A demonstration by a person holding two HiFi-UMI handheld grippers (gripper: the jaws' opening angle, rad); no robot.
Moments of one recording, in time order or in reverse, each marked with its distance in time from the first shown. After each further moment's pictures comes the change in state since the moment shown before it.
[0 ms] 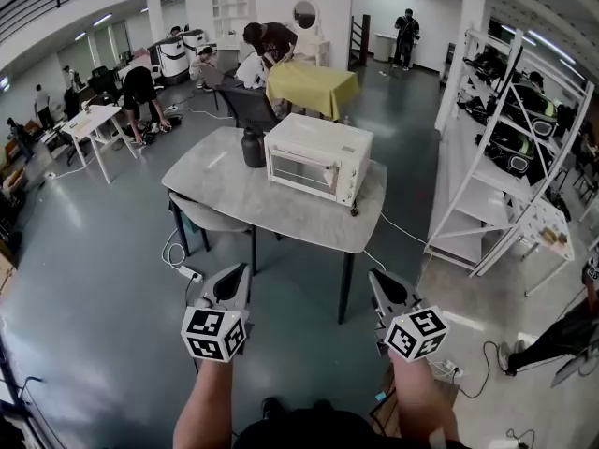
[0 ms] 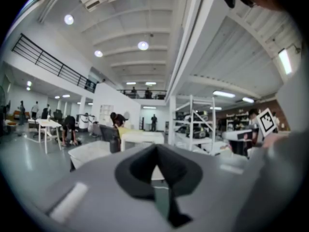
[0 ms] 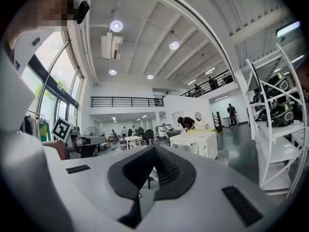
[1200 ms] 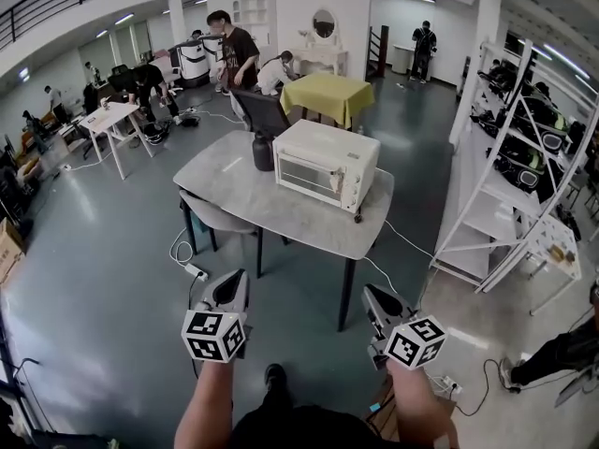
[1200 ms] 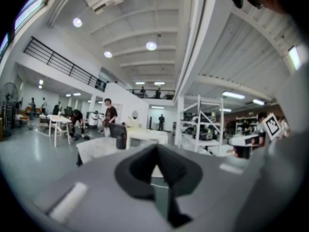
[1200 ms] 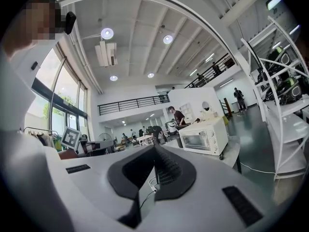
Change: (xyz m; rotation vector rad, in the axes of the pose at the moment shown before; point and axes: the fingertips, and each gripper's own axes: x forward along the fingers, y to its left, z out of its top) left arm -0.015 -0.018 -0.015 -0.059 0.008 0.105; right arm -0.024 -0.003 -0.022 0.145 0.037 0.132
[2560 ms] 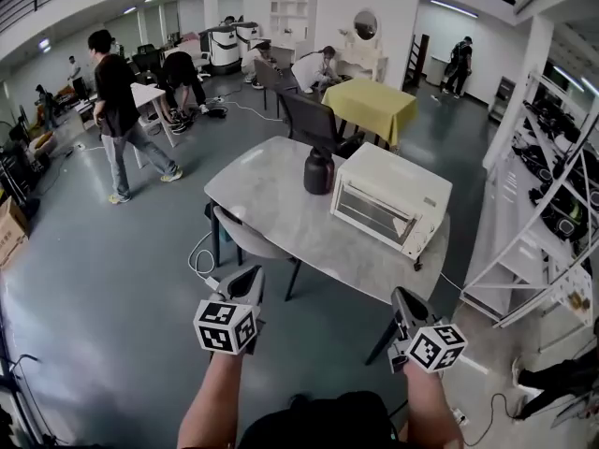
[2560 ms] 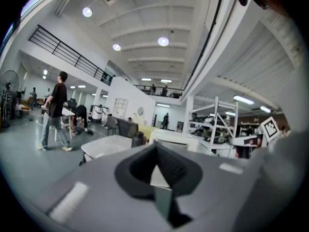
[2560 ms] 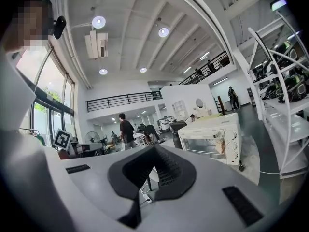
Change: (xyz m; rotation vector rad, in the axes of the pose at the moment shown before) left arm 0.123 0.238 0.012 -0.082 0.030 0.014; right arm 0.250 -0.025 0.009 0.010 0.040 -0.103
